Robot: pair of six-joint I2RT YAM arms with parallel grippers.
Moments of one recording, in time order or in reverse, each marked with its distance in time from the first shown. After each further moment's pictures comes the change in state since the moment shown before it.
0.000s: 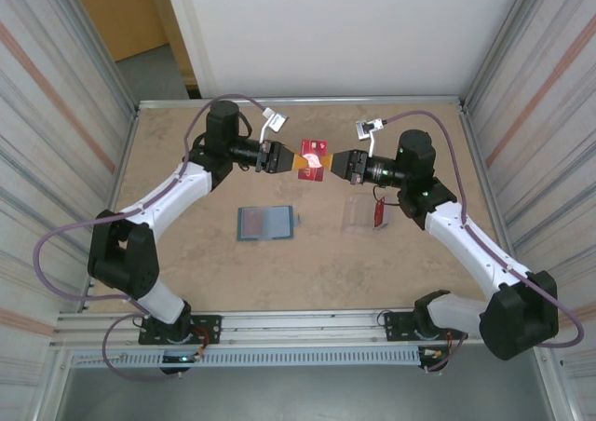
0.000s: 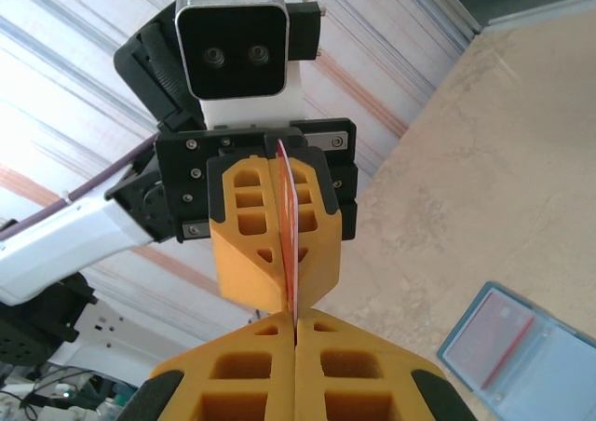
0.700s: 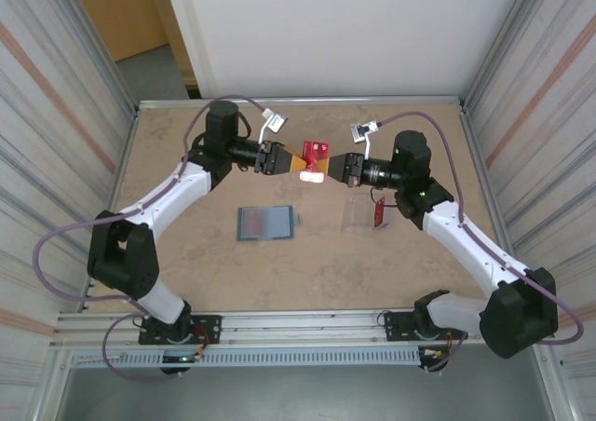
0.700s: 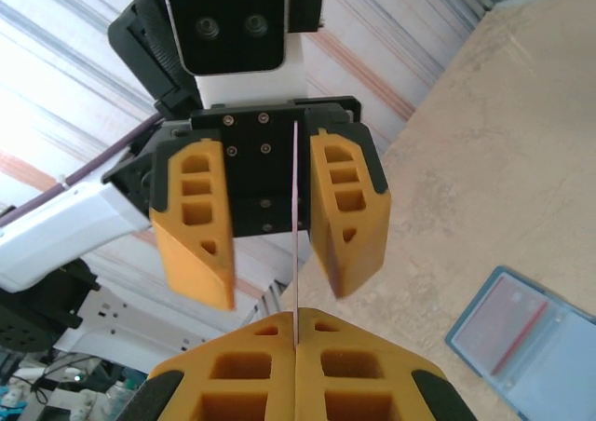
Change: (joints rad) left arm 0.029 -0.010 0.000 -0.047 0.005 0.021; right arm 0.010 0.011 -0.001 -0.023 -0.006 -0.007
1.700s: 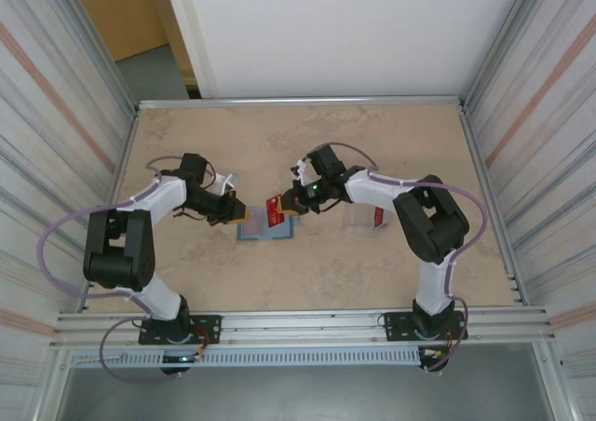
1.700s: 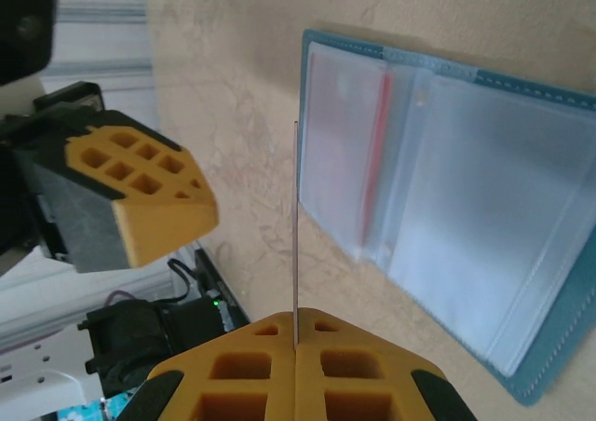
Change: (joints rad) left arm 0.274 0.047 -0.278 -0.788 -0.559 0.436; right arm 0.227 0.735 0.317 -0.351 0.052 0.000
